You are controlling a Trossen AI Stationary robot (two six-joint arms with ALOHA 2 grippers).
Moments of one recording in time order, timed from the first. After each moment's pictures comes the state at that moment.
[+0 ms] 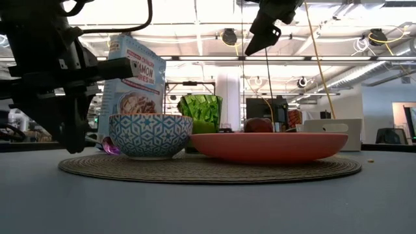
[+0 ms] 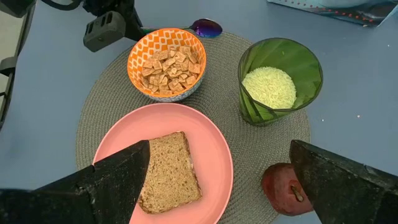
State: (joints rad) left arm -0.53 1.81 1.09 -0.82 -0.33 -2.20; right arm -0.03 1.40 1.25 -0.72 -0.05 0.09
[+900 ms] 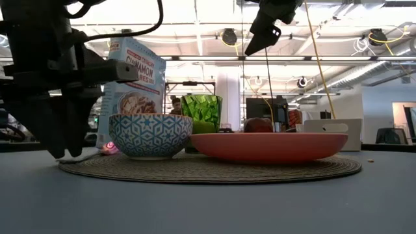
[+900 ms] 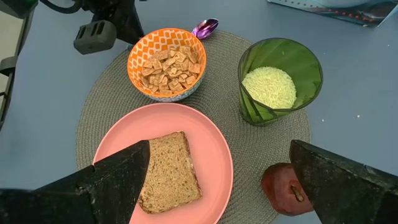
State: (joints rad) left arm -0.52 1.81 1.09 -0.81 -0.24 -1.96; right arm -0.03 1.40 1.25 -0.72 -0.05 0.09
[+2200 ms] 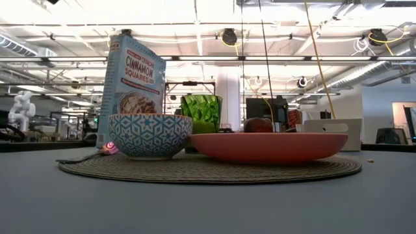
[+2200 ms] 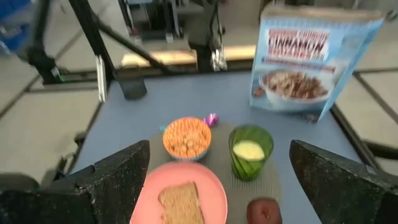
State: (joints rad) left arm -0.51 0.79 1.09 -0.99 -0.75 -0.67; right arm -0.03 0.92 1.25 -0.77 -0.06 0.07
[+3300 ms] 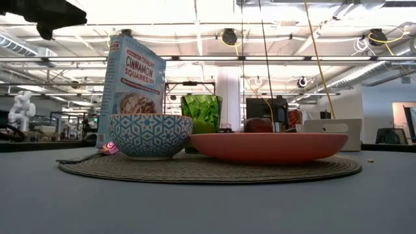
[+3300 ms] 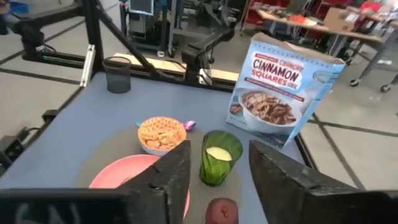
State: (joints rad) left arm -0.51 0.16 0.53 -0.47 -0.91 -0.18; right arm -0.06 0.65 1.01 -0.67 -0.05 -0.17
